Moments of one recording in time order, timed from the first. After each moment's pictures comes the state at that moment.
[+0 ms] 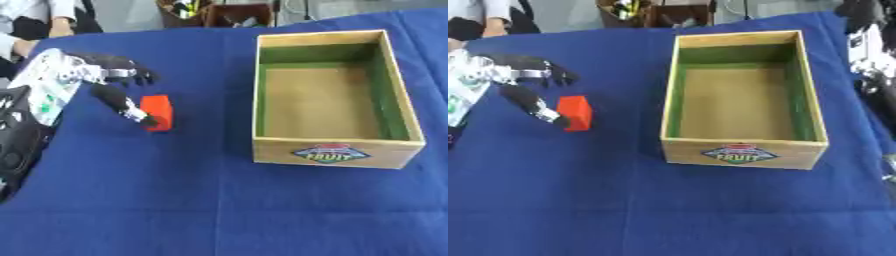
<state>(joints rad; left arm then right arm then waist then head) -0.93 0.61 -0.18 -1.10 -0.78 -0.29 -0.81 -0.52 -0.41 0.14 -1.98 0.05 -0.02 -0.22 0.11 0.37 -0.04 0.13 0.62</state>
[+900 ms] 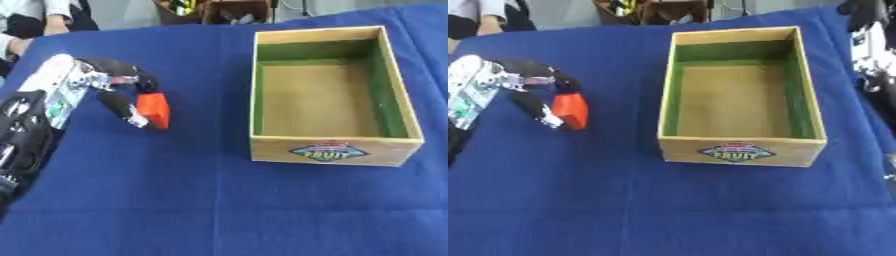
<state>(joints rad) -0.94 0.58 -0.18 -1.04 -0.95 -0.34 -0.75 -0.52 -0.41 0.14 -1.98 0.05 -0.02 -0.22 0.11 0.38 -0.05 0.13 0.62</state>
